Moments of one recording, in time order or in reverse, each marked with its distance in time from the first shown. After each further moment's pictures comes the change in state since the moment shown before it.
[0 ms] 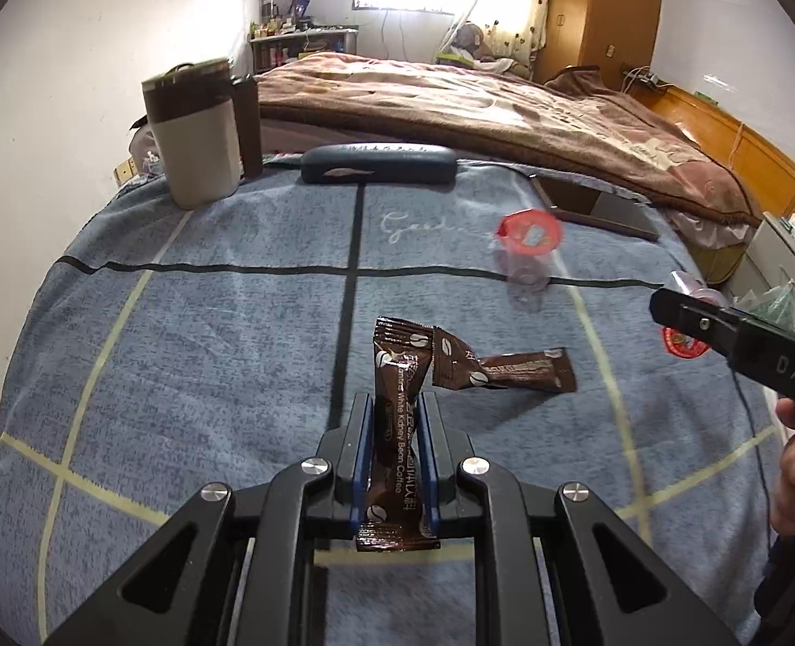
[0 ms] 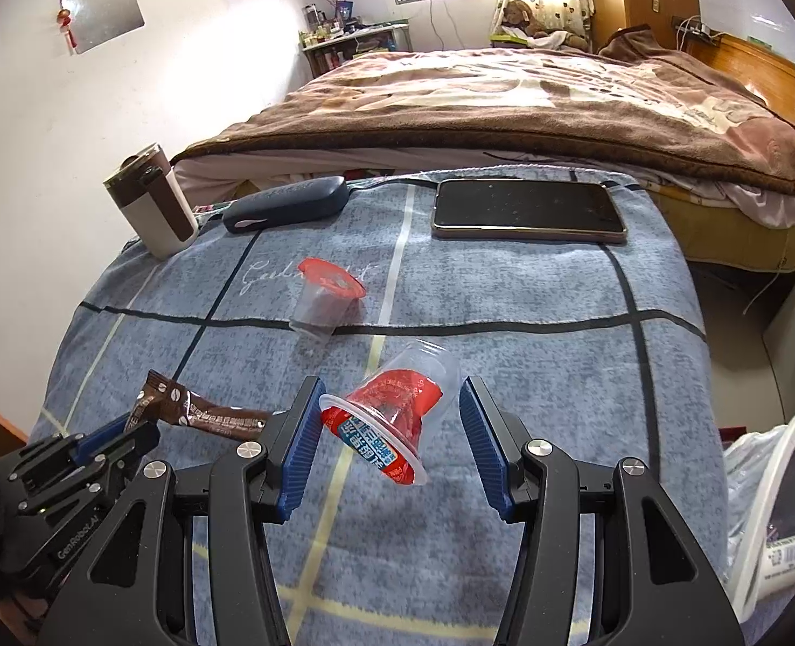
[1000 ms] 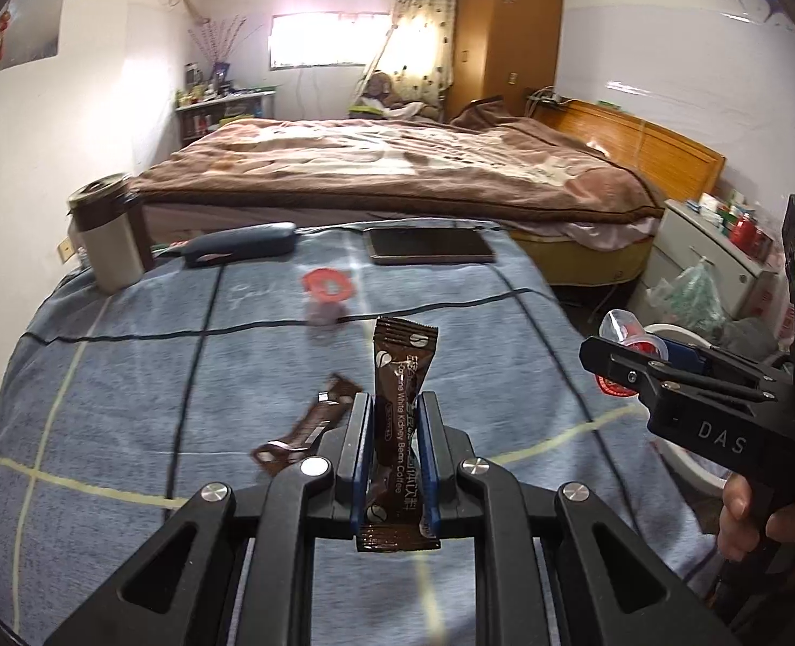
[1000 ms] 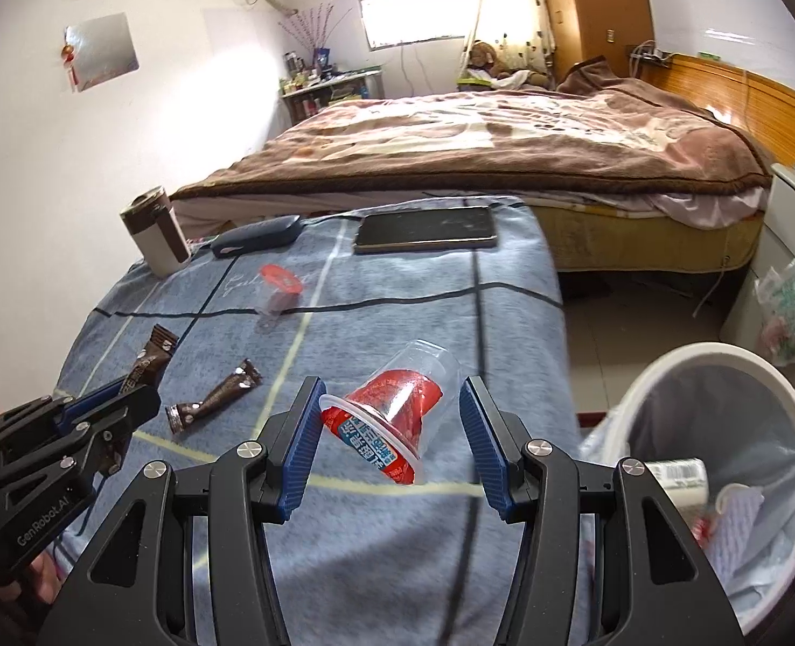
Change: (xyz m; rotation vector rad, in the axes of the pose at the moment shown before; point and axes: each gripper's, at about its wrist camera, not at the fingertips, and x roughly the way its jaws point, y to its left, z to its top) left arm -0.076 -0.101 -0.015 0.136 -0.146 -0.158; right arm -0.090 -0.059 -0.043 0.037 -0.134 -0.059
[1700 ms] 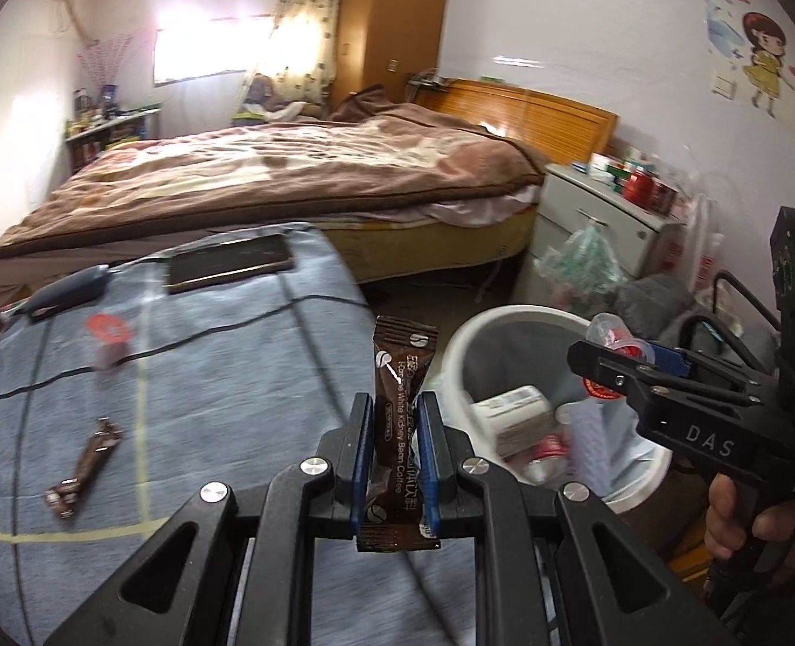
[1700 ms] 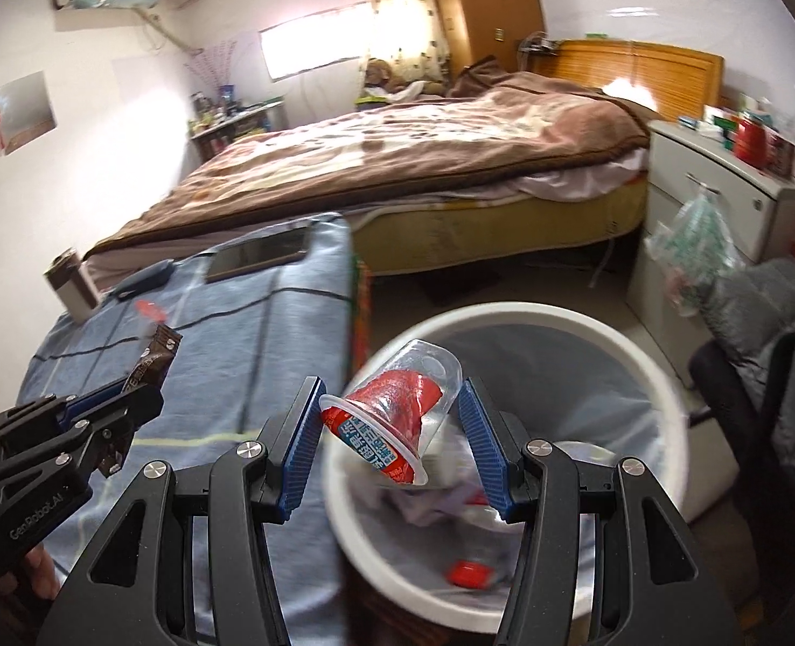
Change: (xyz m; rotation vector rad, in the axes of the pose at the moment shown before) left arm 0.026 -0.143 0.011 0.149 0.021 -0.249; right arm -0.056 -0.115 -0.023 0.151 -0.043 -0.186
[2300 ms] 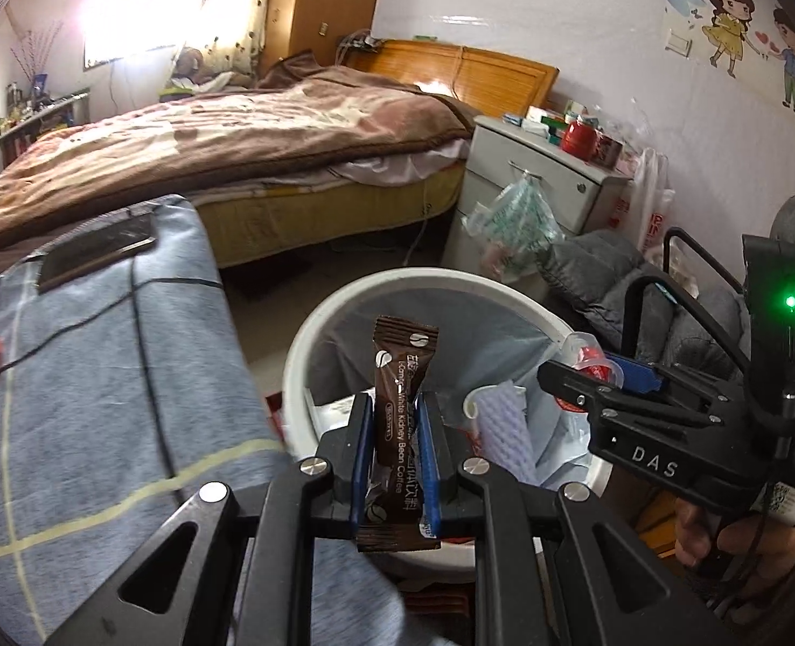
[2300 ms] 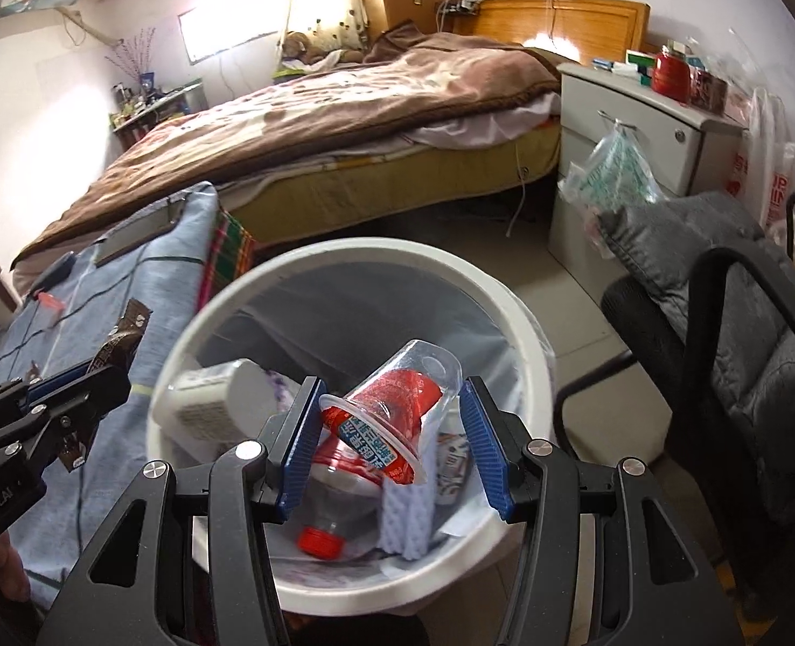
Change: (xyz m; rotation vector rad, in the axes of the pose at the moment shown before) left arm 0.056 -0.074 0.001 0.059 0.106 -0.142; right arm 0.015 -0.070 -0.022 0.076 0.101 -0.154
